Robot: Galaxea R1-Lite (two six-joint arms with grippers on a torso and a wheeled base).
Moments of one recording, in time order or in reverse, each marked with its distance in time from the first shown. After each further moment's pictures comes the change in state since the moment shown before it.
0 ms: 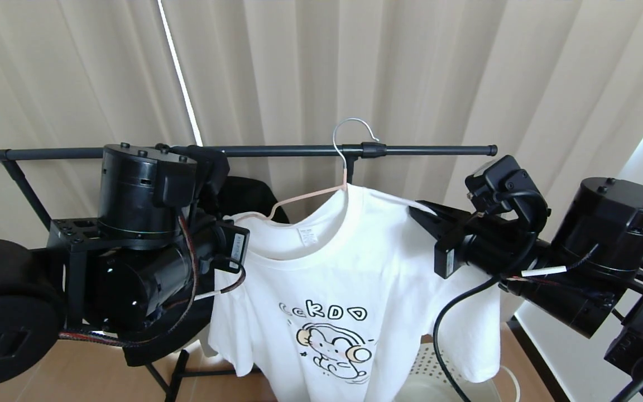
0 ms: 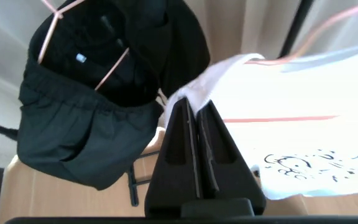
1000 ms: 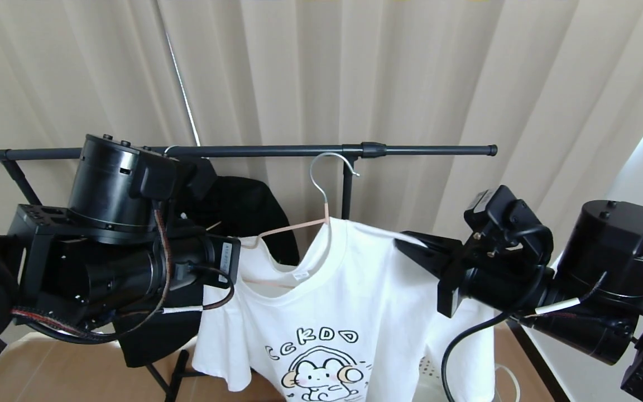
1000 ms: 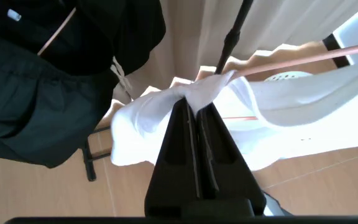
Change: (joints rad) left arm 0.053 -0.059 -0.056 0.266 -0.259 -0.178; right arm 0.023 -0.034 0.084 0.012 0.179 0.002
